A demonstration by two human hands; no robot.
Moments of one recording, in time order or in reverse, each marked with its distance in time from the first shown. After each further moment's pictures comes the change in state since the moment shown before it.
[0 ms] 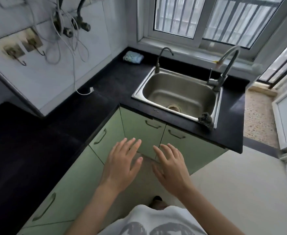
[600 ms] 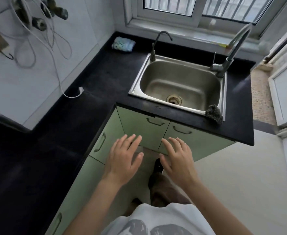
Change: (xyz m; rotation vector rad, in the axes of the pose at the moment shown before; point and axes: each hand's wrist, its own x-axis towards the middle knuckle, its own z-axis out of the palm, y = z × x) left_hand 0.075 -0.067 0.012 -0.012 -0.165 0.056; right_hand 0.070 0.003 0.033 0.041 -0.043 0.253
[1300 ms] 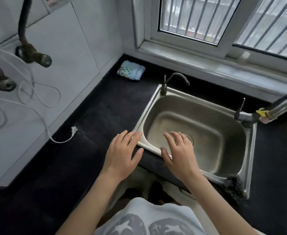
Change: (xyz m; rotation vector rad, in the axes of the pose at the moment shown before) left_hand 0.282 -0.048 -0.034 0.063 0.048 -0.092; right_hand 0.313 0.063 -0.021 0.010 -0.011 -0.093
